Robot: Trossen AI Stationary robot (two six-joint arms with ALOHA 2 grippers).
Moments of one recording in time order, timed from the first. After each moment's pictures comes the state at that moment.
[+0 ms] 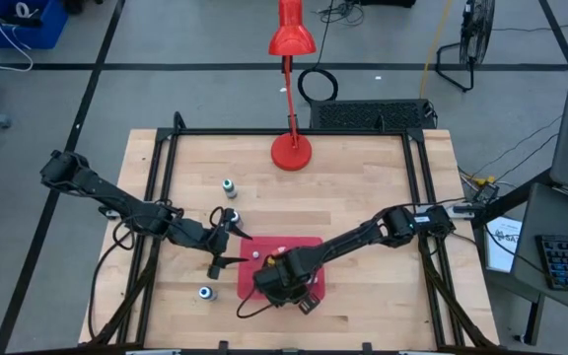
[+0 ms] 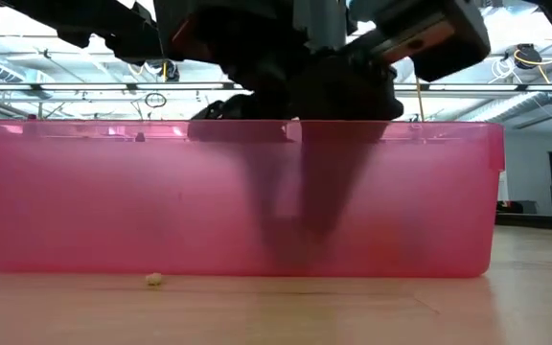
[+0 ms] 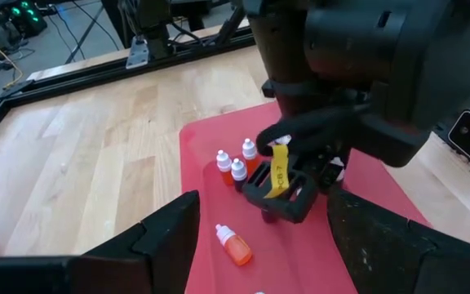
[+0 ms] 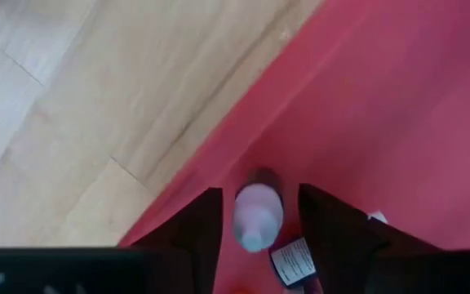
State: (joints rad) left arm -0.42 1.13 0.57 0.16 -0.25 0.05; right arm 0.35 2.39 2.02 -1.03 -0.21 -0.31
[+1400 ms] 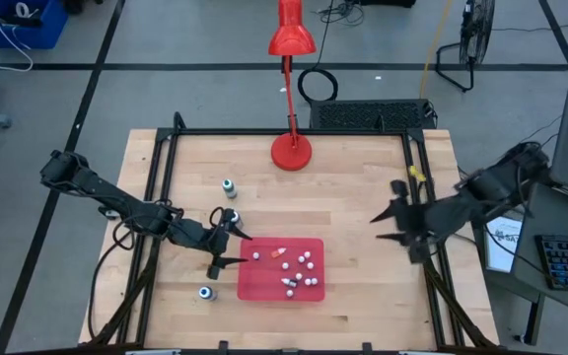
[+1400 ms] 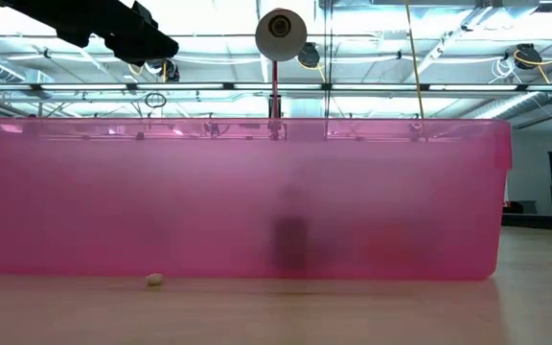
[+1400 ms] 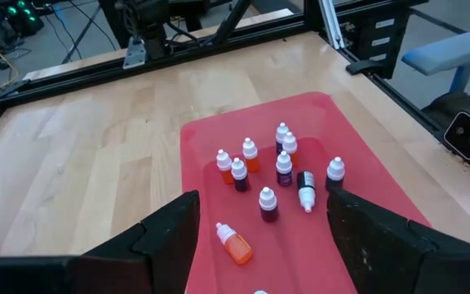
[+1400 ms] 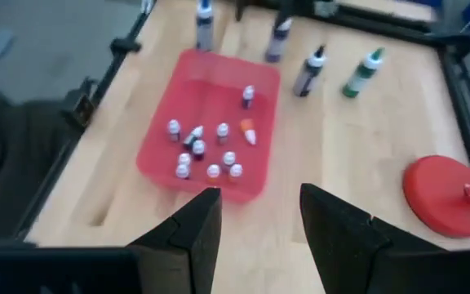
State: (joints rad) left arm -0.42 1.13 0.57 0.16 -0.24 0.05; right arm 0.57 1.04 1.34 -1.05 0.36 0.19
